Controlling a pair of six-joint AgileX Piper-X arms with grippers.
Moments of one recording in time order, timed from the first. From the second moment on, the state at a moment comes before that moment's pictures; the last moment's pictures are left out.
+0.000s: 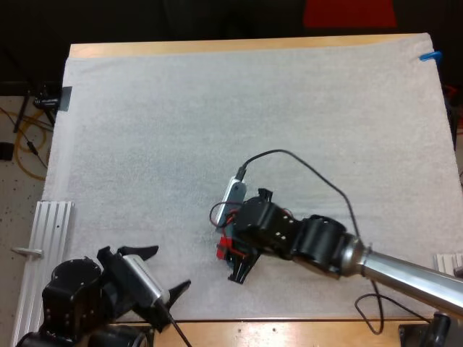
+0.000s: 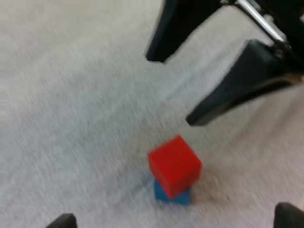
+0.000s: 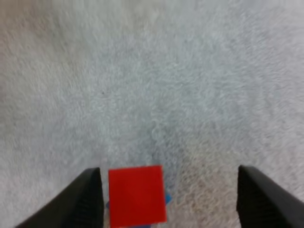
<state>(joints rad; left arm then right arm) -0.23 0.29 -0.65 1.17 0.48 -1.46 1.09 1.42 -1.11 0.63 0.04 -2.05</state>
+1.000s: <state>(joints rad) 0.13 0.58 -0.75 0.75 0.33 -1.56 0.07 1.13 -1.02 0.69 -0.08 -1.94</state>
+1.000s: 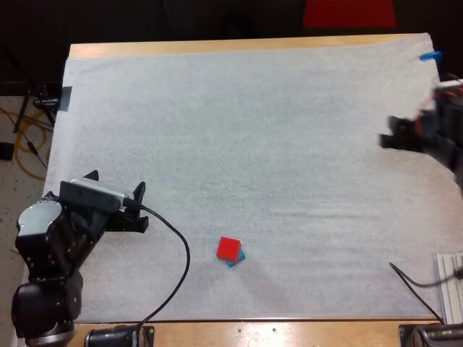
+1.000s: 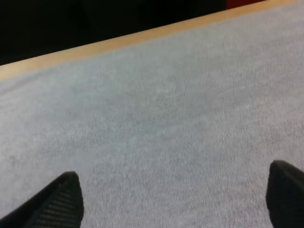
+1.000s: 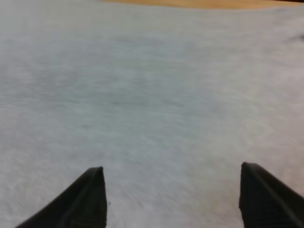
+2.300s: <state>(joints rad) 0.09 -0.01 -0.63 1.09 0.28 -1.59 0.01 -0.01 -0.53 0.89 -0.11 -1.88</state>
